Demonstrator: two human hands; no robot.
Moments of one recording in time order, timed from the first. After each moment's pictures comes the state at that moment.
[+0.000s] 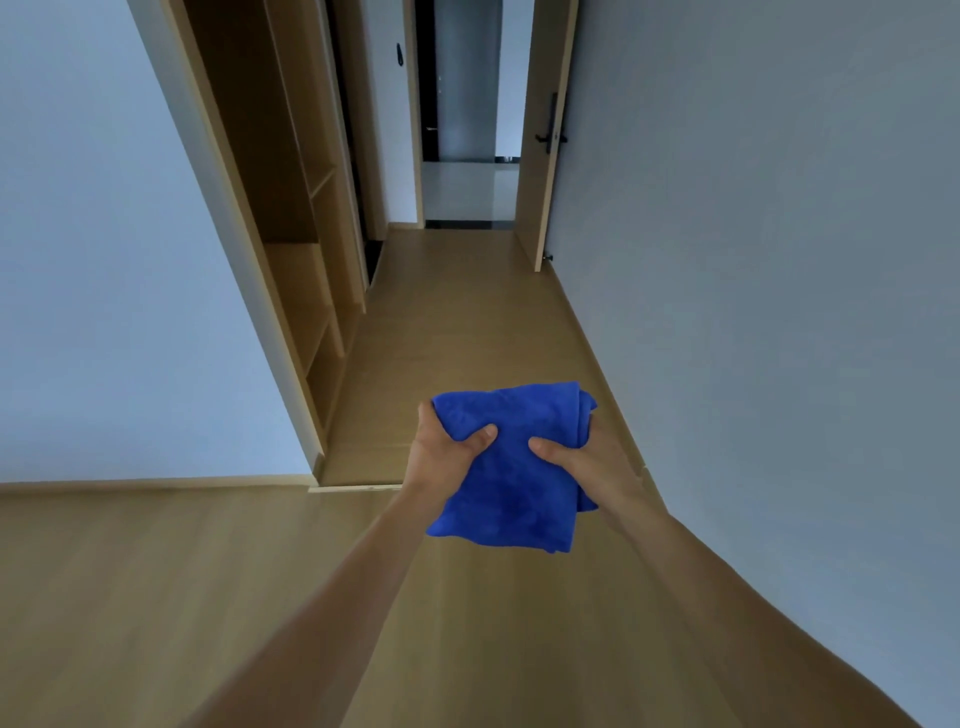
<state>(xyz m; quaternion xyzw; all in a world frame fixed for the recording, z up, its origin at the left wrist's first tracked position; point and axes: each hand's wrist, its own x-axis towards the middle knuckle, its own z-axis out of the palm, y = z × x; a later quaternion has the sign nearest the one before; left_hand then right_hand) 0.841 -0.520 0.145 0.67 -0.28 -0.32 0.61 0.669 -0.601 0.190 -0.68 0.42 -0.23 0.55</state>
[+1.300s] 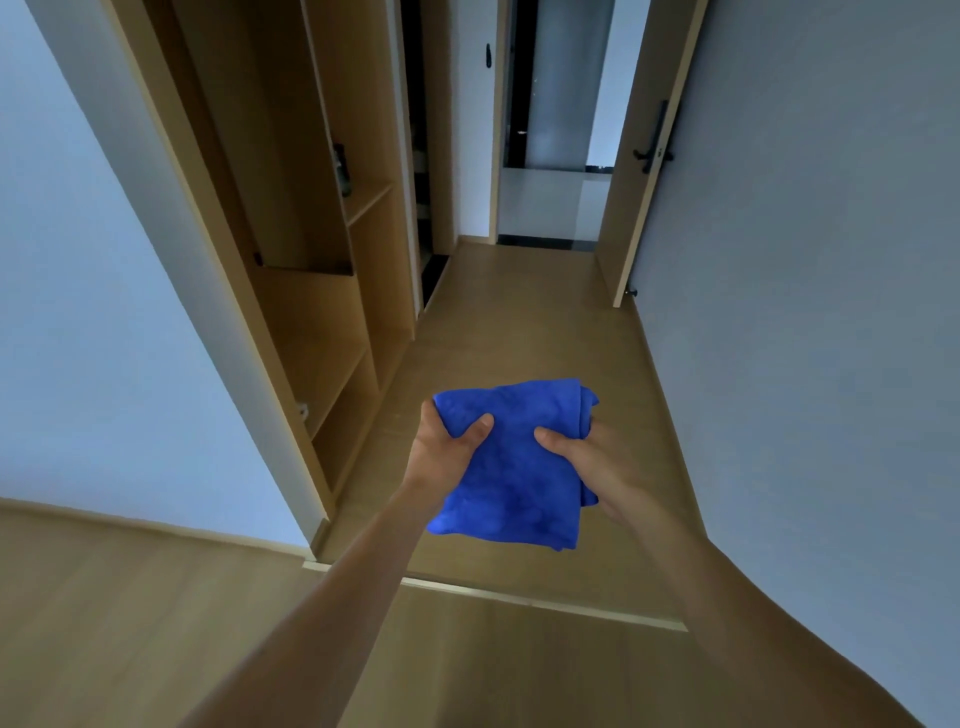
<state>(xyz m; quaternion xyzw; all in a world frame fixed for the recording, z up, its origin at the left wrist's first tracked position) 1.063 -0.868 0.135 0.72 -0.22 -0.25 0.61 0.914 -0.997 0.160 -0.66 0.39 -0.17 0.61</state>
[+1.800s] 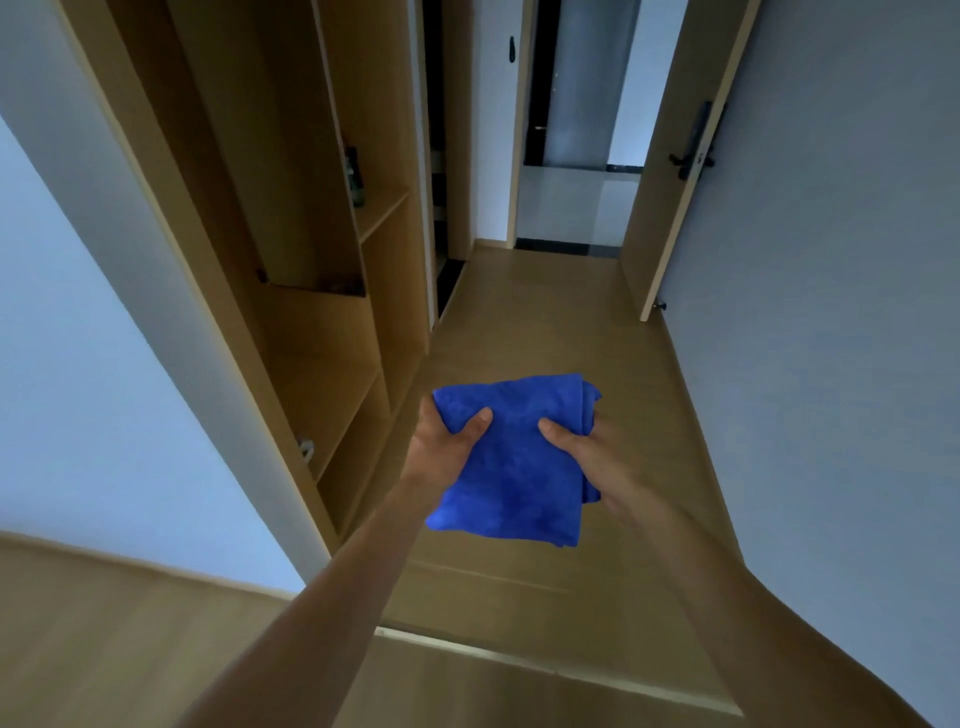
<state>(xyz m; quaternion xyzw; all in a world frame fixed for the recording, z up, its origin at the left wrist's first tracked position) 1.239 -0.963 0.138 0.81 -0.22 -0.17 0.52 1.084 -1.098 0.164 -0.66 0.35 -0.17 0.64</state>
